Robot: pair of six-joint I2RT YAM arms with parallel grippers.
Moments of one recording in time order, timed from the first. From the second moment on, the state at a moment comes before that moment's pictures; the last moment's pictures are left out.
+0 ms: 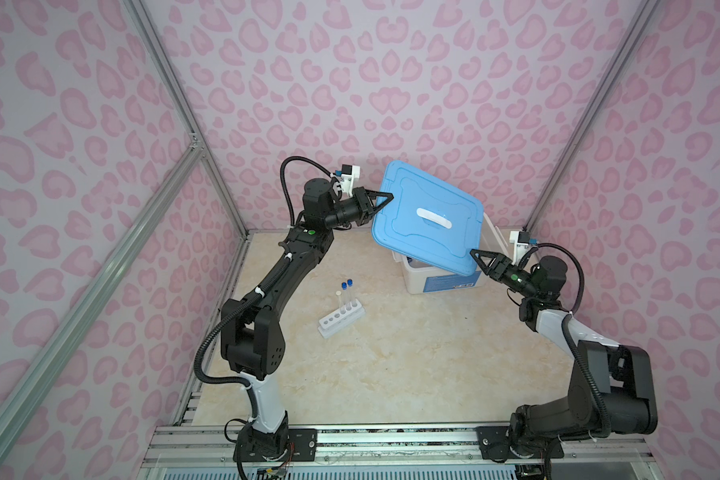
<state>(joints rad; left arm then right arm) -0.34 1.88 1.76 0.19 0.84 -1.13 -0.15 1.47 0.75 0.68 -0.90 0.81</state>
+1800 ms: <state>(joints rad) -0.34 2.00 1.80 0.22 0.86 -1.12 -0.17 1.58 0.85 0.68 -0.93 0.89</state>
